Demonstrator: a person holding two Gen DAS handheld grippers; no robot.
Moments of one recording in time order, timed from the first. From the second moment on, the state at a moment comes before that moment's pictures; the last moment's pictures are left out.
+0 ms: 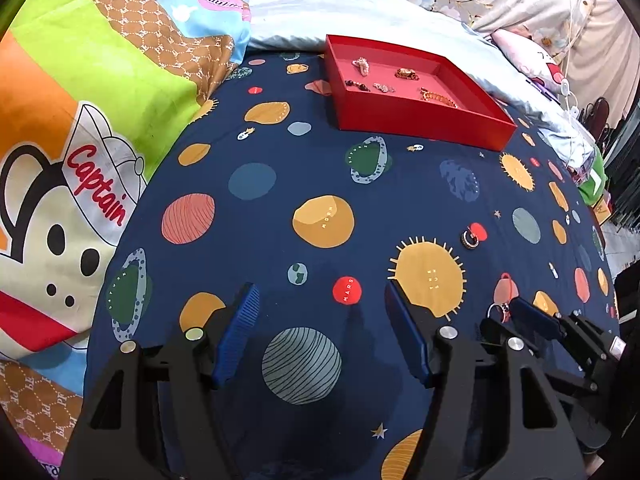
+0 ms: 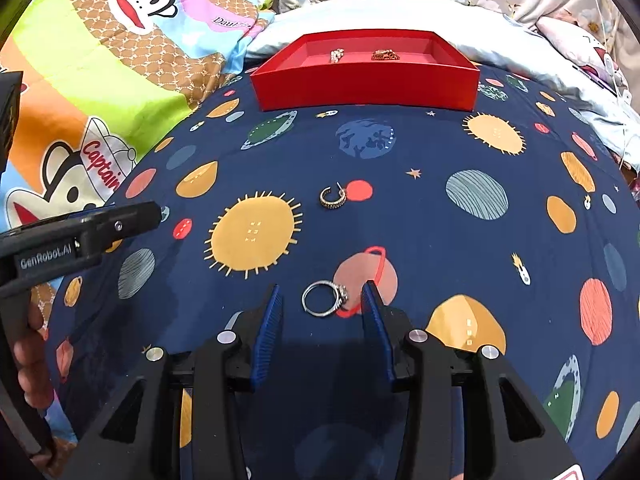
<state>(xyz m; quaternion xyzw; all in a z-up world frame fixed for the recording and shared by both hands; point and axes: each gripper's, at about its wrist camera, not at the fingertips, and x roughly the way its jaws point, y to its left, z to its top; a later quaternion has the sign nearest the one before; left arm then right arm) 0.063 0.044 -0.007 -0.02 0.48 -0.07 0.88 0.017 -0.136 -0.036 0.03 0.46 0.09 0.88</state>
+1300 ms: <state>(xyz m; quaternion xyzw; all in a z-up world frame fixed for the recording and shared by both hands) 0.105 -0.083 -0.034 0.03 0.48 -0.14 0.86 0.005 -0.219 -0.020 0.09 0.45 0.04 0.89</state>
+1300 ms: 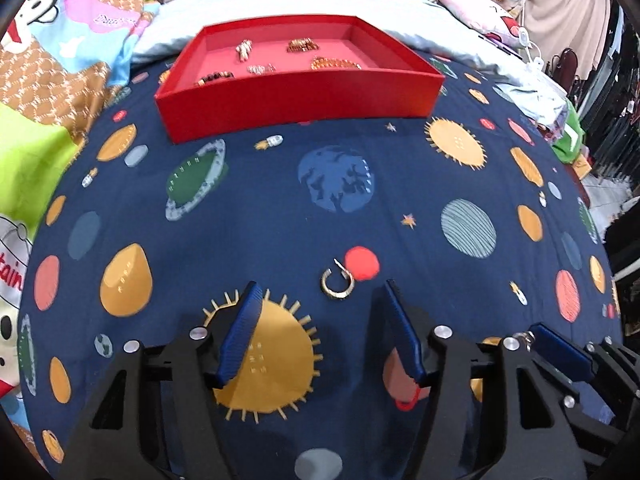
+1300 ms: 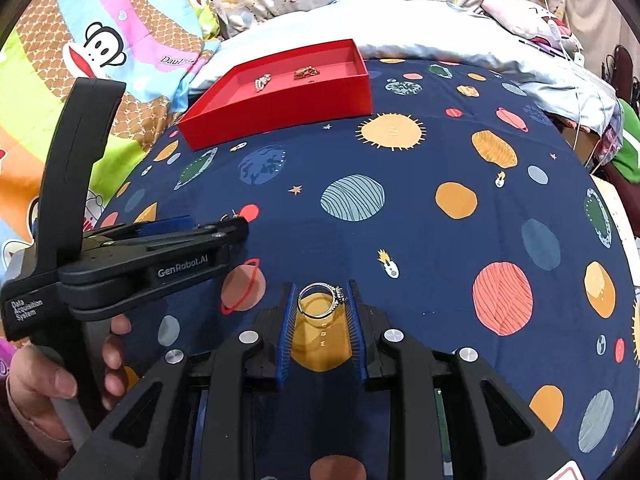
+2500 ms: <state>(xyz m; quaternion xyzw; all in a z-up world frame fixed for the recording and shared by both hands) 0.086 -0.041 0.010 0.01 0.45 -0.14 0.88 0.005 -0.205 0.017 0.08 0.42 0.06 0.90</state>
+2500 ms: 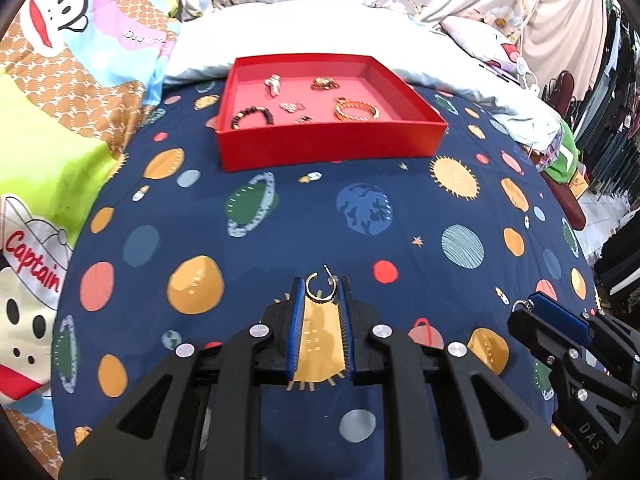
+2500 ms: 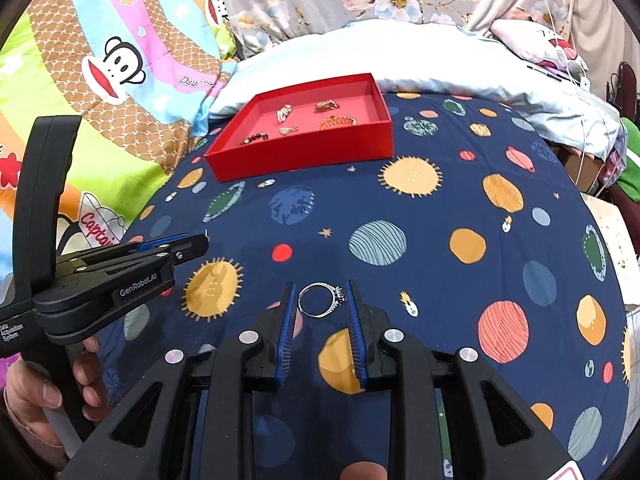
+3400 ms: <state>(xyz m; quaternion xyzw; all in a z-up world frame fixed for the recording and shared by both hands) 0.158 -0.021 0.063 -0.01 0.39 -0.12 0.91 0.107 -0.191 0.059 0.06 0.37 0.08 0.92</state>
